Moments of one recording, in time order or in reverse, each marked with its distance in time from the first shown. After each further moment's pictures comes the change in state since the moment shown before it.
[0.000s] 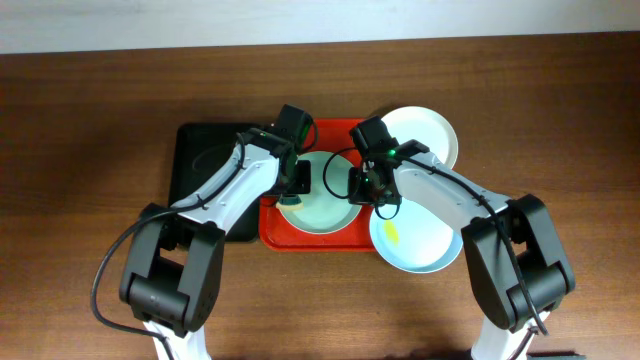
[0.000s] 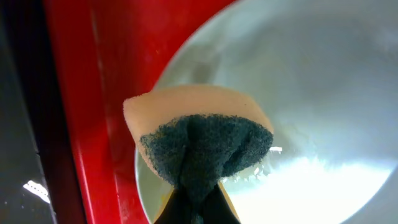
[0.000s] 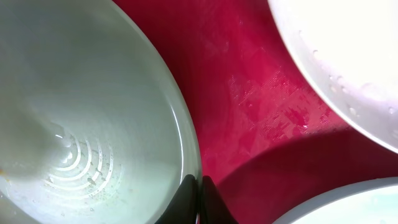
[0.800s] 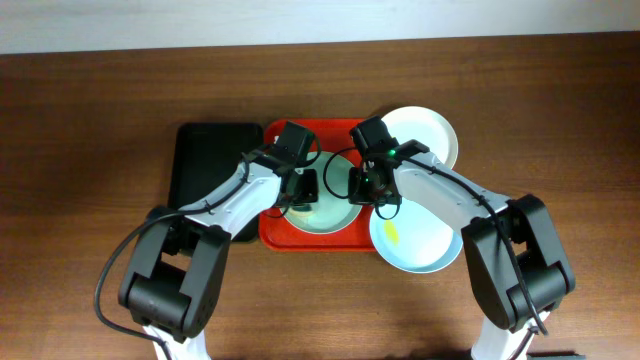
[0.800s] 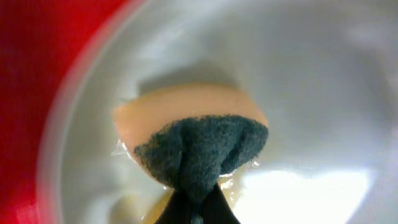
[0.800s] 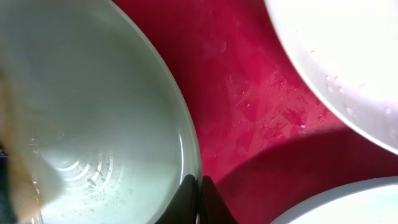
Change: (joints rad) left arm -0.024 -0.018 -0.167 0.259 0.128 -0.068; right arm 0.000 0.000 0.000 -0.001 0.004 0.000
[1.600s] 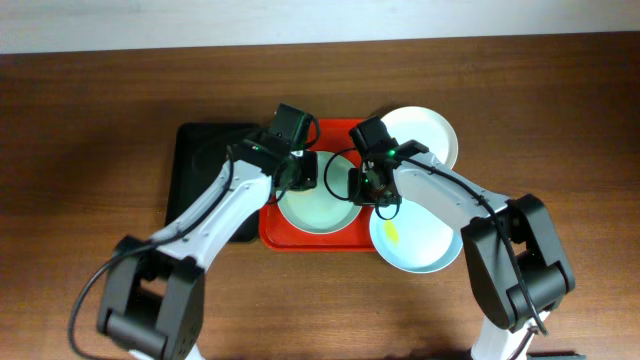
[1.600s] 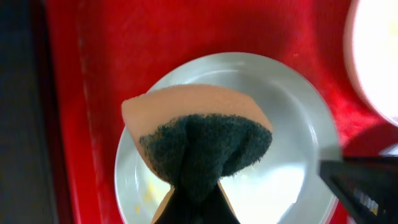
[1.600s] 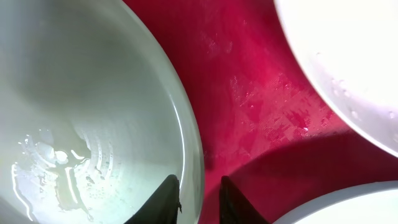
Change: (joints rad) left arm -0.004 -0.122 0.074 -0.070 -0.115 0.112; right arm 0.001 0.000 0.000 0.000 0.003 -0.023
